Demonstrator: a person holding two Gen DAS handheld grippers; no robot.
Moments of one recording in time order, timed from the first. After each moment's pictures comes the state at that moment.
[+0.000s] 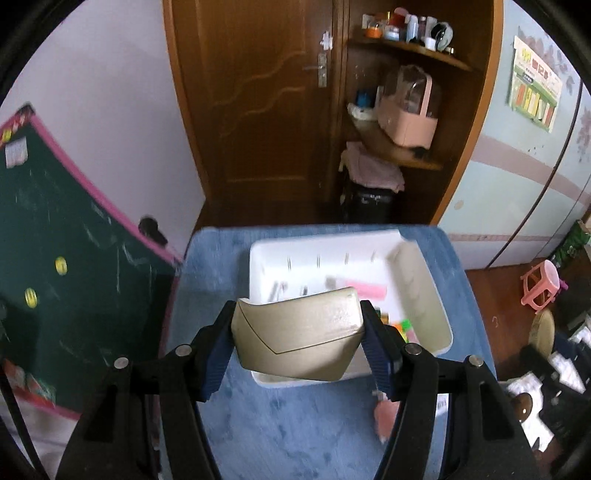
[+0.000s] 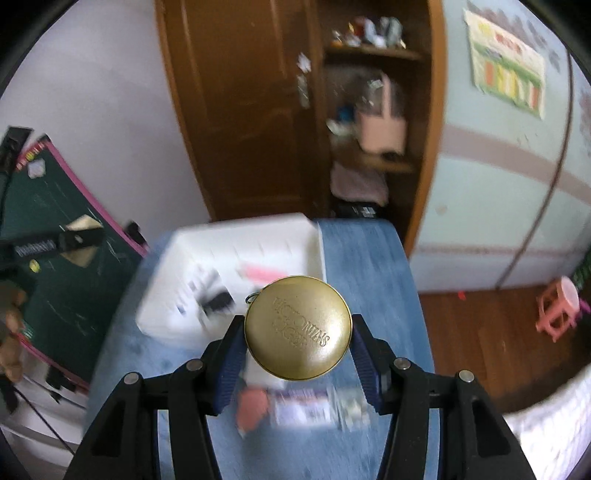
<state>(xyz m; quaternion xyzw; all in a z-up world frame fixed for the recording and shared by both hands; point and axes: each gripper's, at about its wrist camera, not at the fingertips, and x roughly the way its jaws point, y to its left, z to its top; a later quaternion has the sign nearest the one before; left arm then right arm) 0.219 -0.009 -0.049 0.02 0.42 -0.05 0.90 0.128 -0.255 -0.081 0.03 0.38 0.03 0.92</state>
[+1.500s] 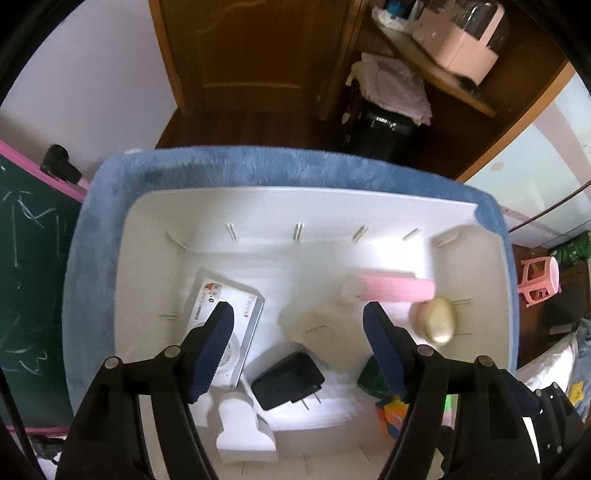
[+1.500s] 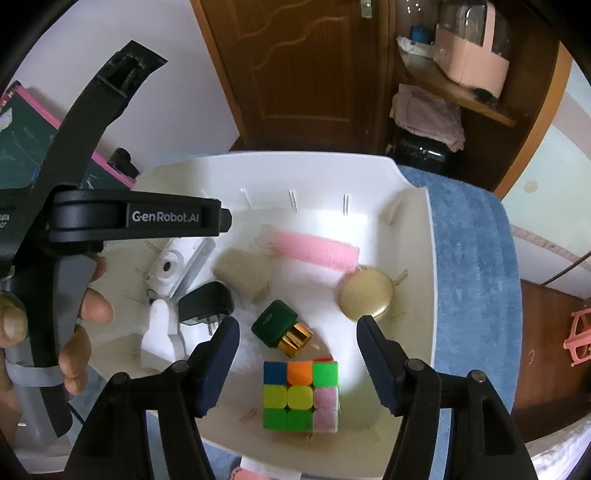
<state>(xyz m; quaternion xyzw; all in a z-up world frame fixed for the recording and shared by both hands) 0.385 -0.052 -0.222 -0.04 0.58 -0.05 0.81 0.315 -0.205 -0.213 -0.01 0.53 0.11 0.84</state>
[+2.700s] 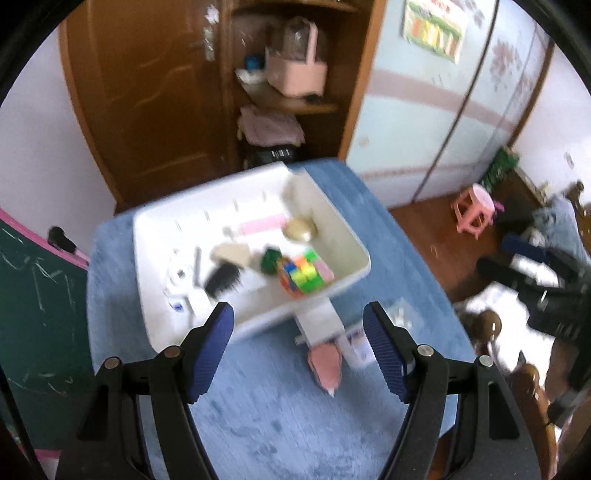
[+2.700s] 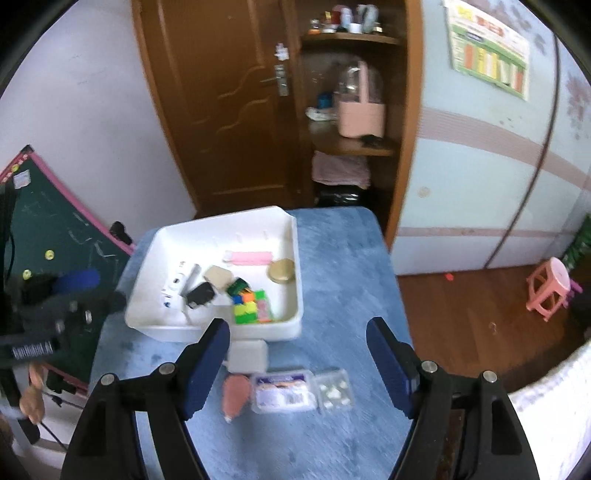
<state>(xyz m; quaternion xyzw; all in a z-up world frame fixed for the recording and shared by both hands) 0.173 -0.076 -0.114 0.07 0.48 -0.24 0.84 0.112 -0.285 -0.091 0.05 0.42 -0.02 0.91</state>
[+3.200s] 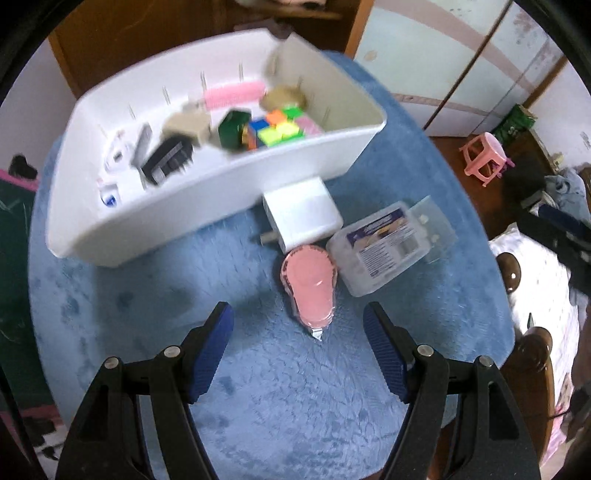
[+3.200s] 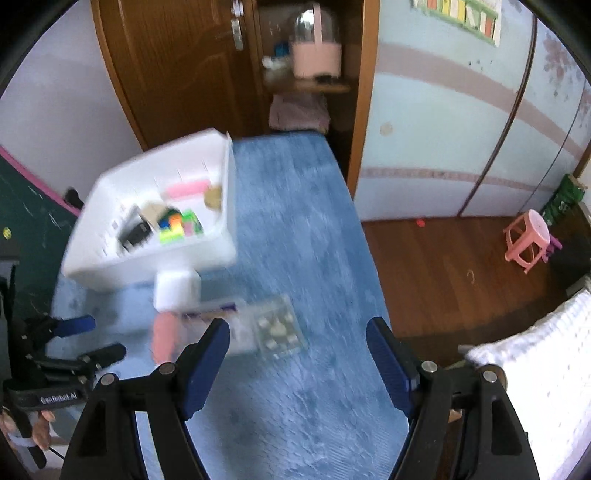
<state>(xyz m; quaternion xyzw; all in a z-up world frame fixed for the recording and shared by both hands) 0.151 -0.104 -0.246 0.07 0.59 -0.22 0.78 0.089 -0.327 -0.189 0.05 0.50 -0.08 0.86</state>
